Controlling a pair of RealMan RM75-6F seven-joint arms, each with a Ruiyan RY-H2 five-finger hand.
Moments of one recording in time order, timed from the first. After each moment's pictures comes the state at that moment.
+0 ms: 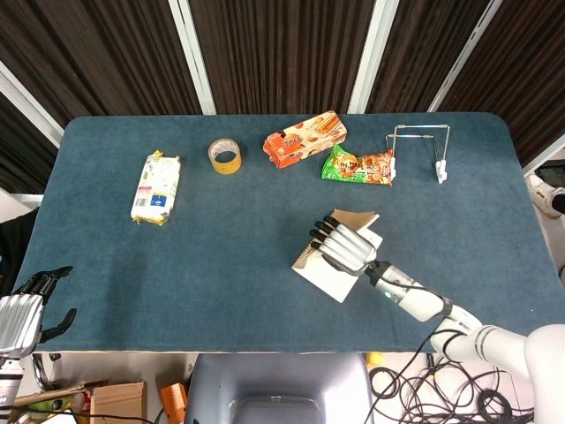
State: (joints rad) left arm -0.12 -1.11 -0.04 -1.60 1.50 1.46 -0.01; right arm 0.85 -1.49 0.04 -1.17 -1.69 0.98 -0.10
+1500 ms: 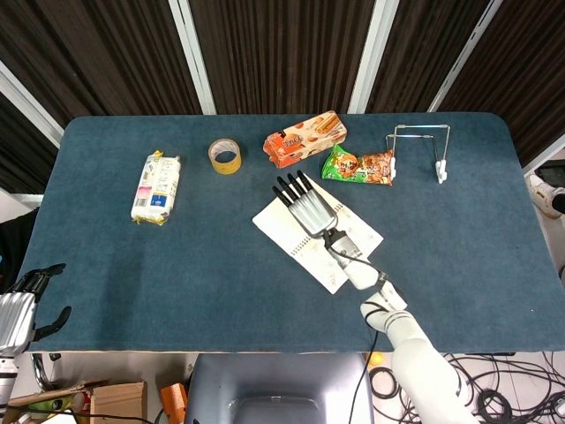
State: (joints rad) left arm -0.12 -1.10 -0.05 -1.59 1.49 1.46 -0.06; right arm 1.08 -2.12 0.11 -0.15 -1.54 0.93 0.02
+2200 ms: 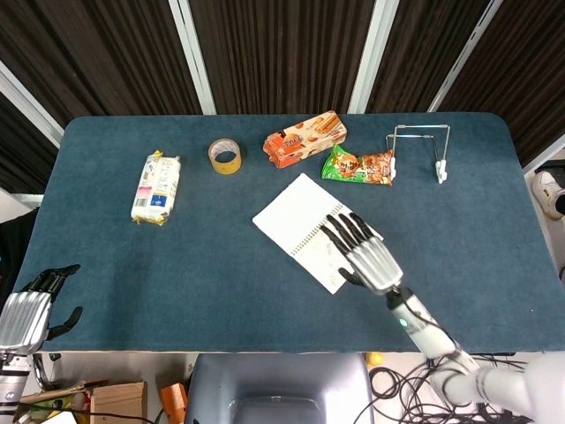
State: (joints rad) left arm -0.14 -1.14 -0.04 -1.59 1.52 1.45 0.02; right arm 0.61 -1.54 -0.06 -1.31 -1.52 1.42 -0.19
